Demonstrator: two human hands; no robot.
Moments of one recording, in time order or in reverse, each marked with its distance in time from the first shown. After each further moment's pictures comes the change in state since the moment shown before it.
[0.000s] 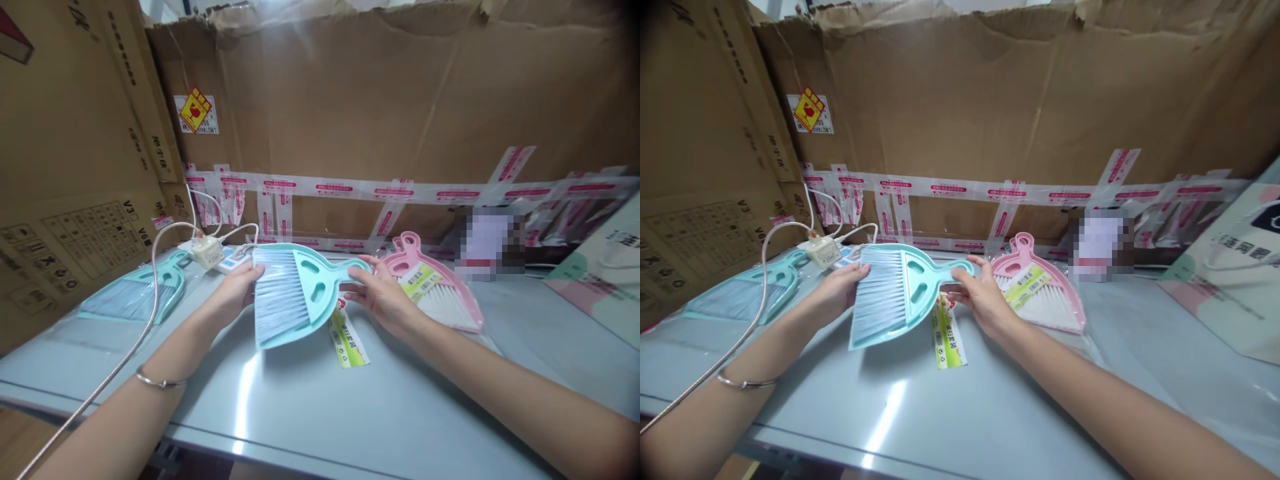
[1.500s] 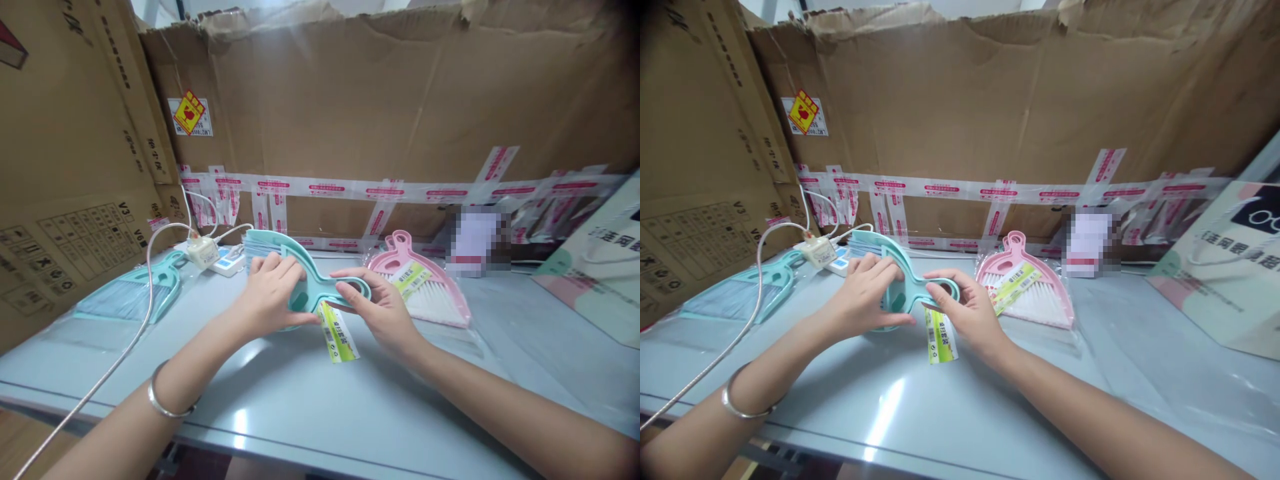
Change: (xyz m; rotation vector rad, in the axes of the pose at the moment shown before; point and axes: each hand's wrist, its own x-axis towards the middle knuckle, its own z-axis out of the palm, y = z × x) left_hand -0.029 0.011 0.050 1.578 -0.026 1.047; right_hand -0.032 0.005 0.000 -0.283 -0.242 -0.457
